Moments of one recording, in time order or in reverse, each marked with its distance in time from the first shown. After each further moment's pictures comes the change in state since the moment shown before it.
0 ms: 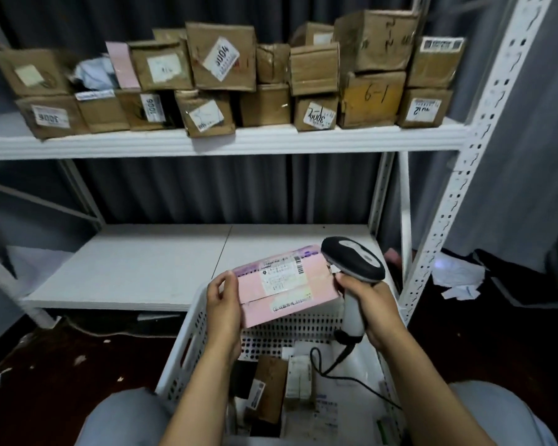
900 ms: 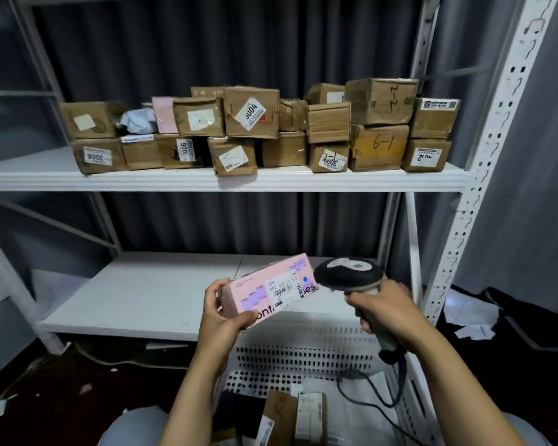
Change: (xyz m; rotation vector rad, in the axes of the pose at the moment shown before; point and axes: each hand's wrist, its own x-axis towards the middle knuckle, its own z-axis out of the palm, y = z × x) left_hand 0.002 0.046 -0.038 0.133 -0.152 0.197; right_hand -0.030 -0.087 0.023 -0.523 -0.157 -0.070
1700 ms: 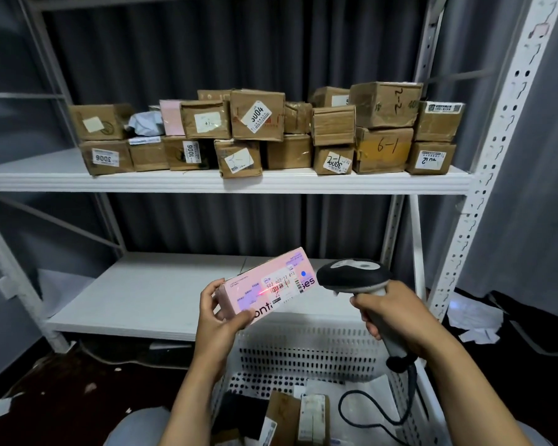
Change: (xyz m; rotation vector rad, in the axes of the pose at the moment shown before) left_hand -0.007 0.004 -0.010 -0.044 0.010 0.059; right_hand -0.012 -0.010 -0.001 0.009 -0.050 -0.001
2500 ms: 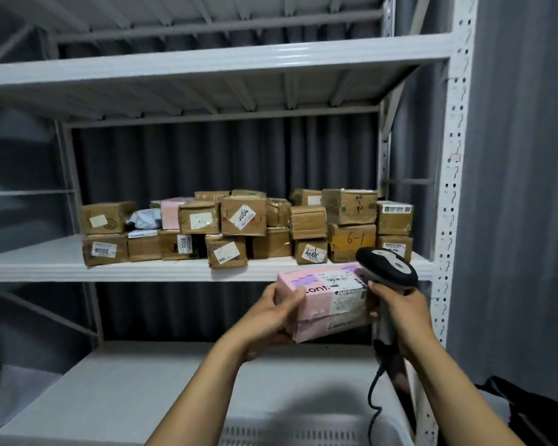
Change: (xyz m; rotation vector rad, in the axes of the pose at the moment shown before) left_hand 0.029 0.156 0.125 0.193 -0.557 -0.074; right_hand 0.032 -0.087 -0.066 0.491 0.446 -0.287
